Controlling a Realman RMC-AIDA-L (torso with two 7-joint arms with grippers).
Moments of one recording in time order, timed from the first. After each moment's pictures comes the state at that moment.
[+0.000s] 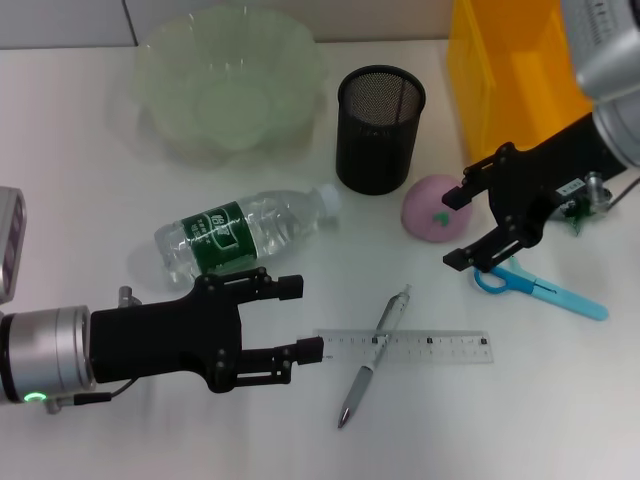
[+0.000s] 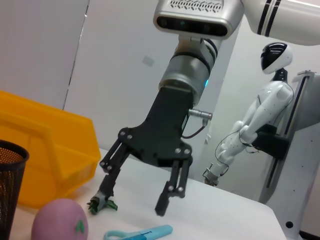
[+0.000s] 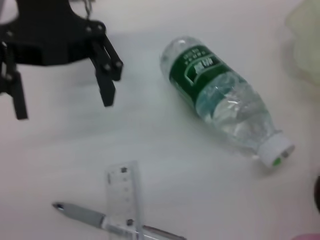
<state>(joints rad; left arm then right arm) -0.47 -2.07 0.76 0.34 1.92 1.71 -1.04 0.82 2.02 -1.01 -0.89 -2.43 -1.63 1.65</state>
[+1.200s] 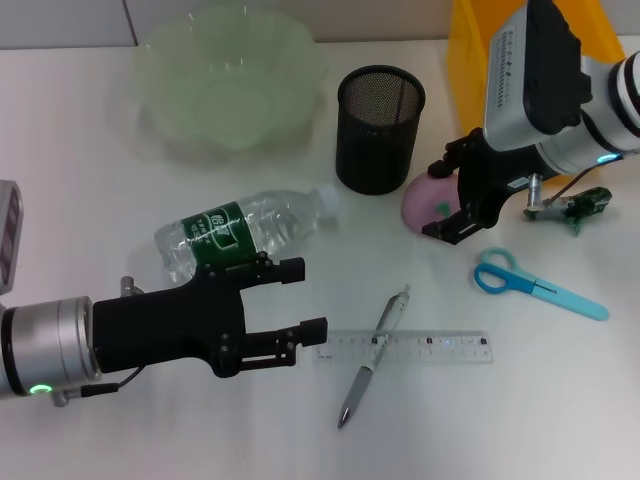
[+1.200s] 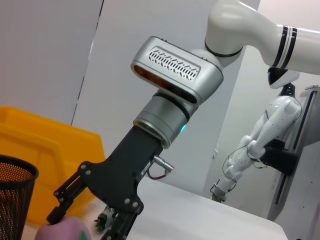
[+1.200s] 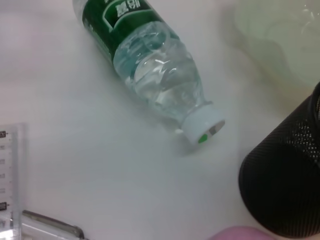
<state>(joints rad) -0.47 -2.07 0.76 0.31 1.87 1.70 -1.03 0.78 2.08 -1.21 -0.86 -2.47 -1.23 1.64</state>
